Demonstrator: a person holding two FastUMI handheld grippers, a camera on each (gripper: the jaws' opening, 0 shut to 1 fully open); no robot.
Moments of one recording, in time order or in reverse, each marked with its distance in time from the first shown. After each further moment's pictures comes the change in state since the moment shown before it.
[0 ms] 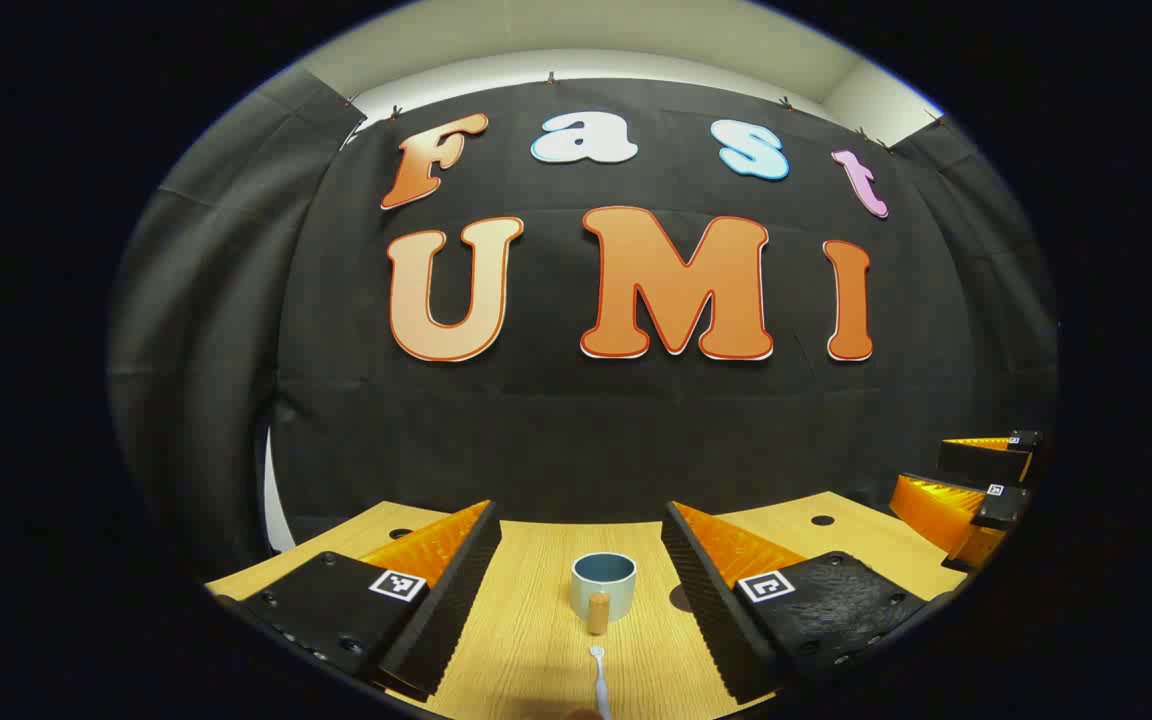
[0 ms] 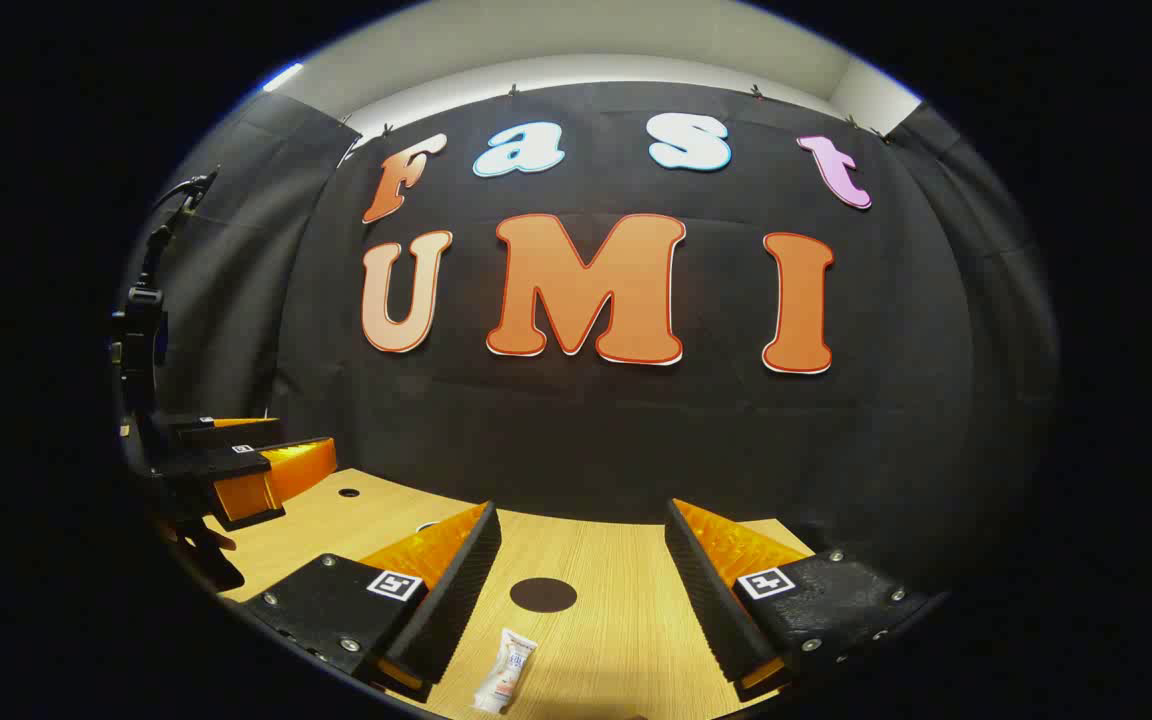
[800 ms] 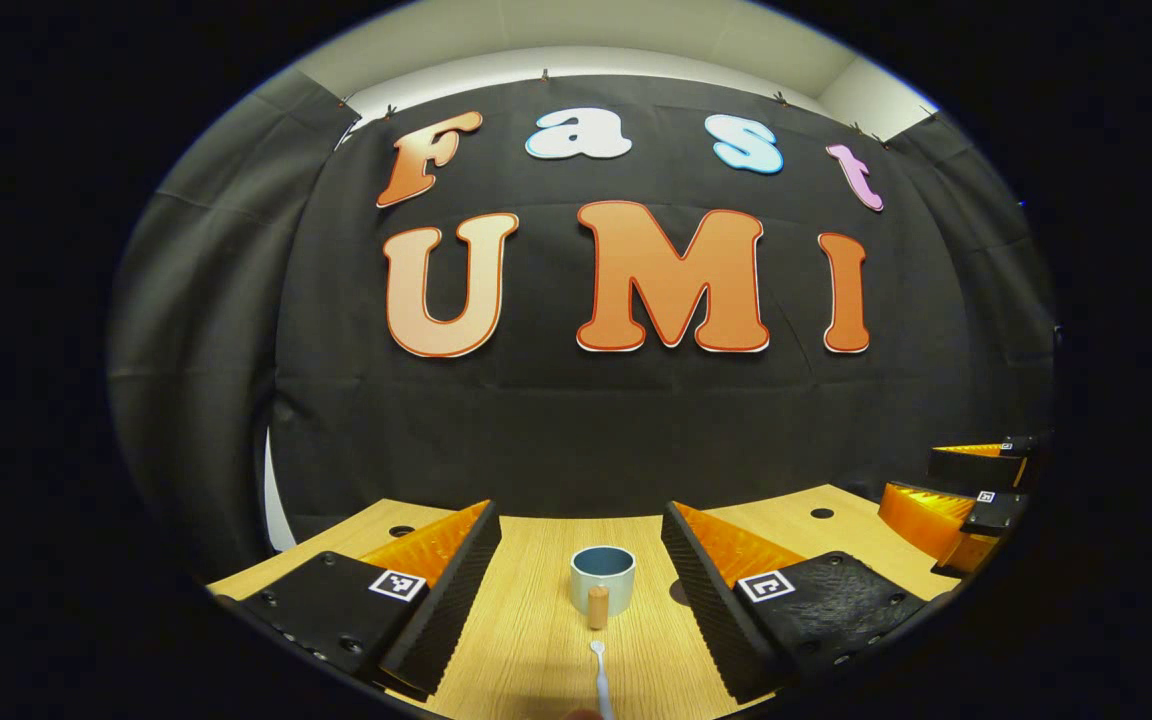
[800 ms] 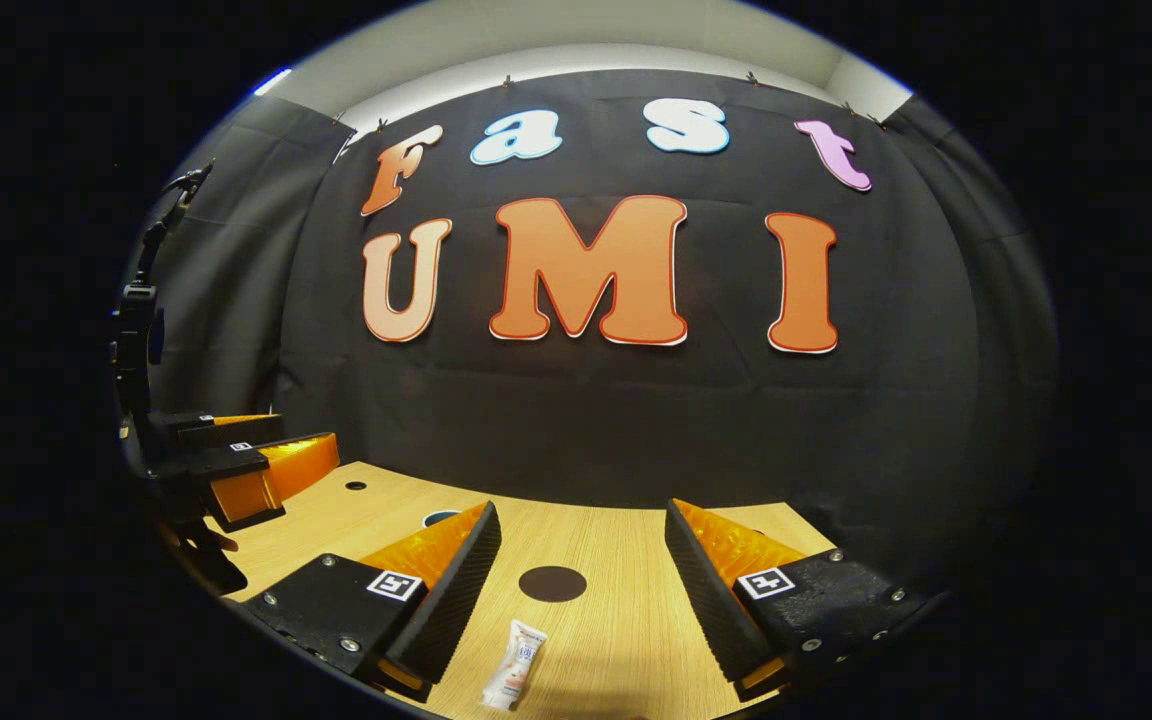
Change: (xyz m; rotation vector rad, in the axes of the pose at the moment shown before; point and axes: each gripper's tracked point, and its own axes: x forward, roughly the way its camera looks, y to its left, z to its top) left arm -0.002 -0.004 -0.011 0.017 0.019 -0.003; right arm 0.002 0.006 -0.019 0.025 0.050 0.012
